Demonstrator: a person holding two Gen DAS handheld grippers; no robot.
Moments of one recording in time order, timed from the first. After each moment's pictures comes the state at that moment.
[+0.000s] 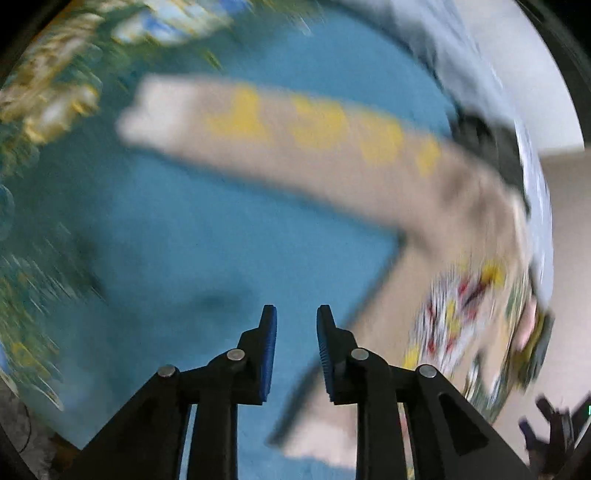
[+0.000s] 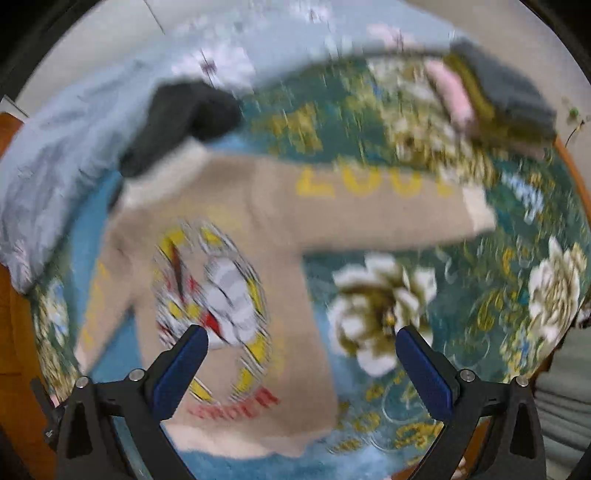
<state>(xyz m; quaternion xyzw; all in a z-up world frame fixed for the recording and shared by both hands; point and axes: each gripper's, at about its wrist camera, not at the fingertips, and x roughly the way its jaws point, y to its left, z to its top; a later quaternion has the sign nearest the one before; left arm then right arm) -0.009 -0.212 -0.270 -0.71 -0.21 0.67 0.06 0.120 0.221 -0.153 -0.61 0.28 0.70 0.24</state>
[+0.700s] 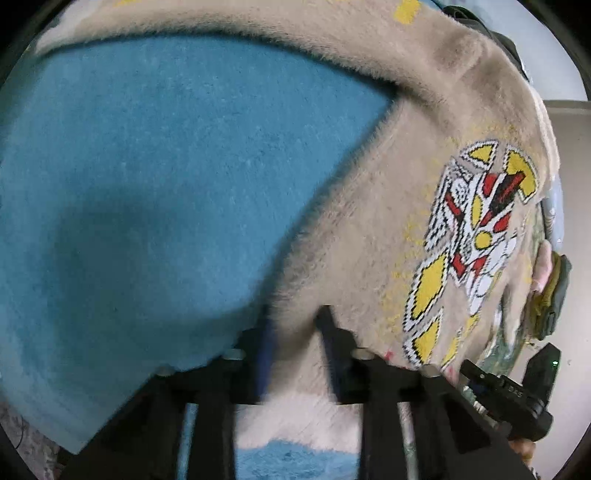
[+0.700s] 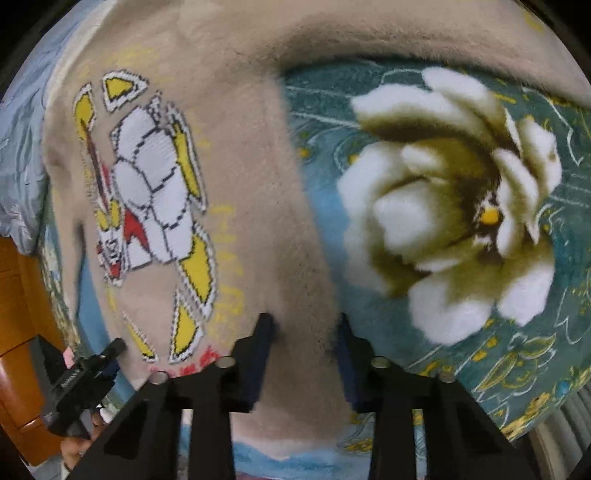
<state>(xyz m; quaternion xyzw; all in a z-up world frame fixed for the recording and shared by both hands) 0.017 -0.146 -0.322 -0.75 -0.19 0.63 0.08 0.165 0.207 -0.301 -0.68 0.38 0.61 0.13</state>
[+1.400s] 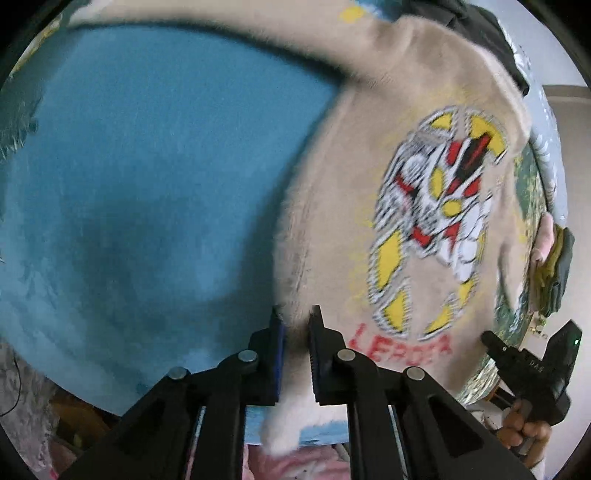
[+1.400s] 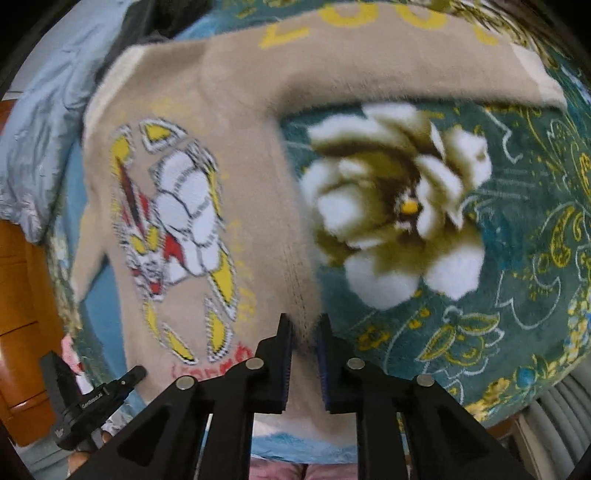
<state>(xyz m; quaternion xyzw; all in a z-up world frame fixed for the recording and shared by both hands) 0.059 -0.102 -0.279 -0.76 -0.17 0.62 0.07 0.228 0.228 -0.246 -0.66 0.36 0.65 0.13</state>
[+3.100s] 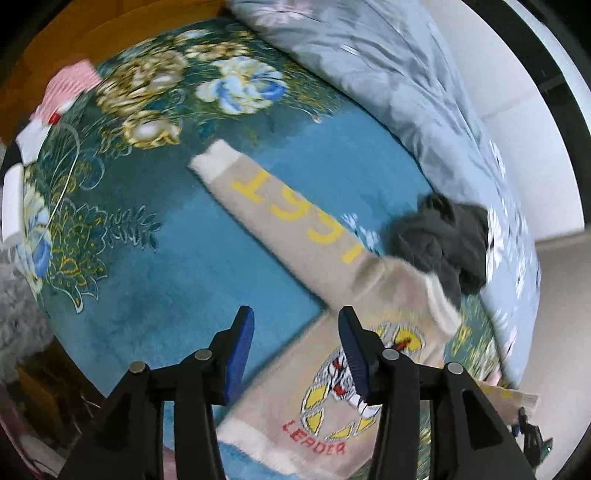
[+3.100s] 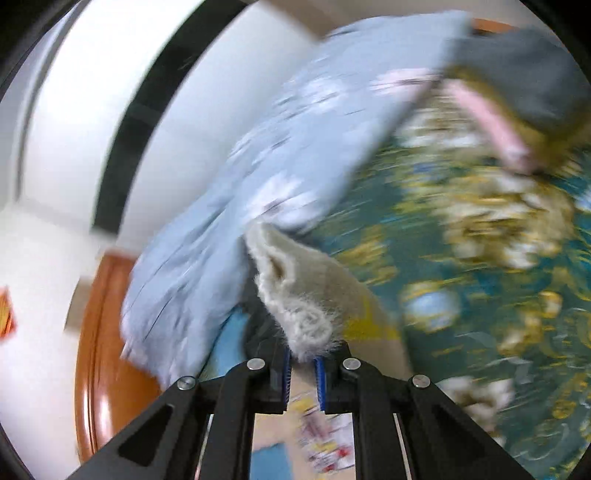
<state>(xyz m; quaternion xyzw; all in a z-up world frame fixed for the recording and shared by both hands) 0.040 -0.235 -0.101 -0.58 -0.32 0.74 -0.09 0.120 0.338 -0.055 -0.34 0.48 0.80 0.09</state>
